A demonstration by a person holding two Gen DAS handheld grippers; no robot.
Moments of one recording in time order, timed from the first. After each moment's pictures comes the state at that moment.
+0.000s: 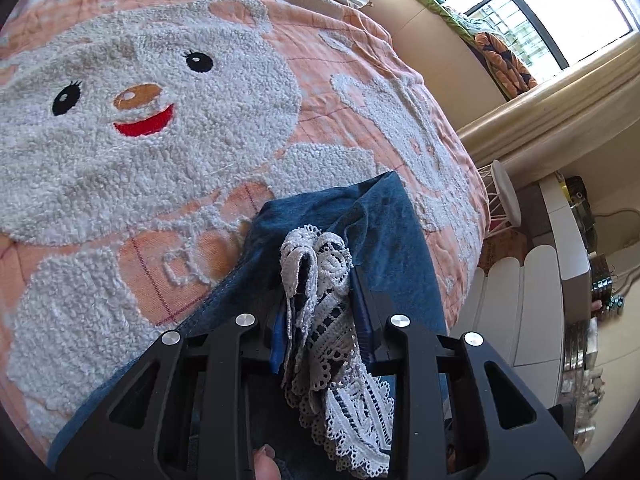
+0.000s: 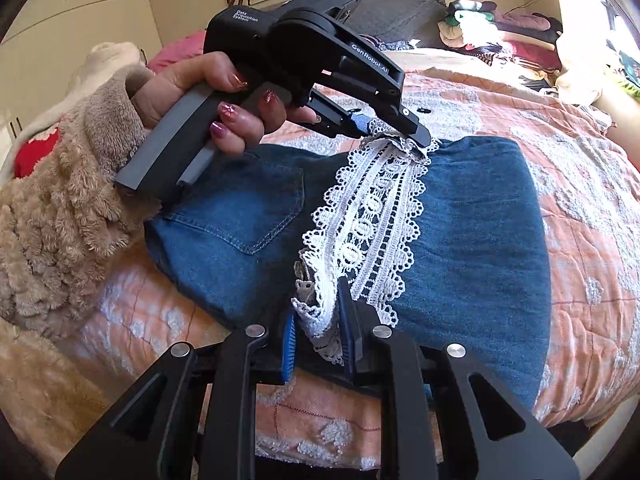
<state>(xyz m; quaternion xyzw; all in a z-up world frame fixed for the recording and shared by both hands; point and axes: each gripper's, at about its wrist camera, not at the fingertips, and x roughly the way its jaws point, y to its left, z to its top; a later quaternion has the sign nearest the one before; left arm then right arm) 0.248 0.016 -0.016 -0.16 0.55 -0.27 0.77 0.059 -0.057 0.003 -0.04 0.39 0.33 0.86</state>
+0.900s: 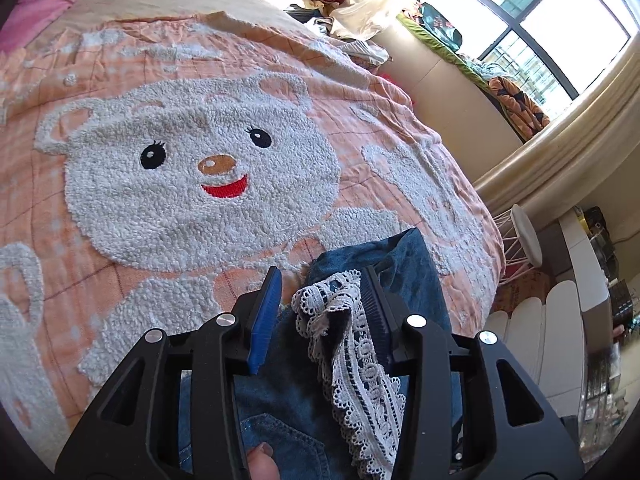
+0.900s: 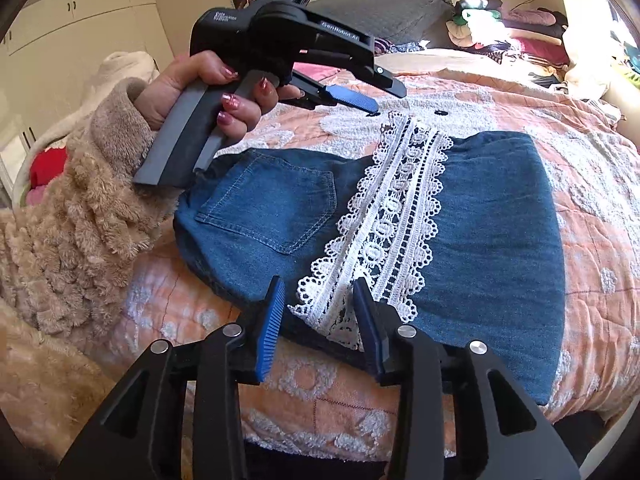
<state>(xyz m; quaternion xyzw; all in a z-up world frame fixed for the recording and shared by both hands) 0.226 0.057 0.029 -0.15 0.47 -0.21 0.84 0.047 -0.063 0.010 -0.01 0.38 0.36 0.85</state>
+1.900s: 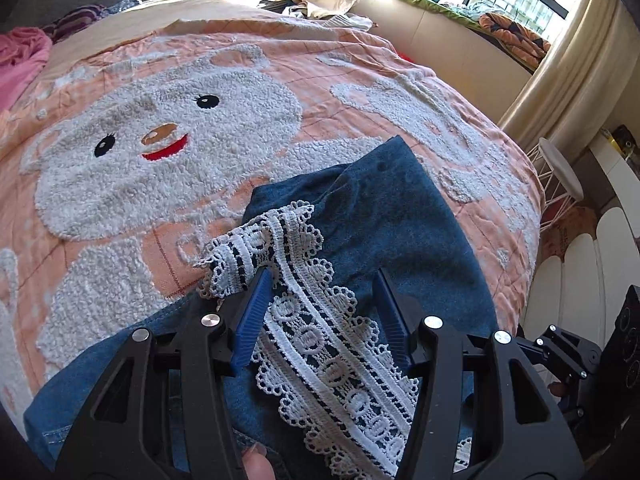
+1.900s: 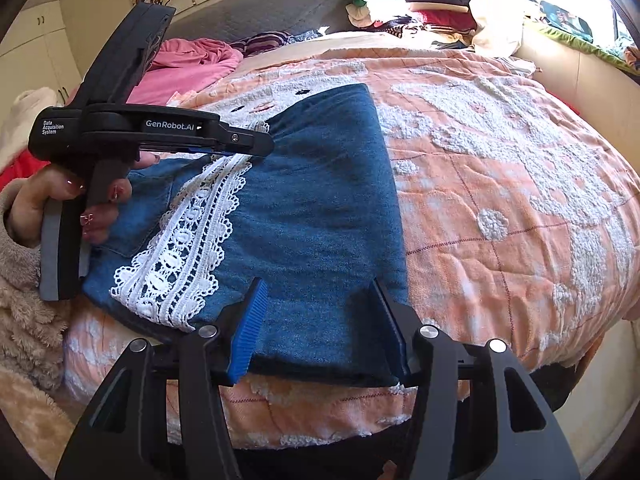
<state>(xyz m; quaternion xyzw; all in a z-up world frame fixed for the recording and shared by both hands) 0.195 -0.018 -0.014 -0.02 0.47 -0.20 0.86 0.085 -0.139 -0.021 0.01 0.41 0.20 0.89</state>
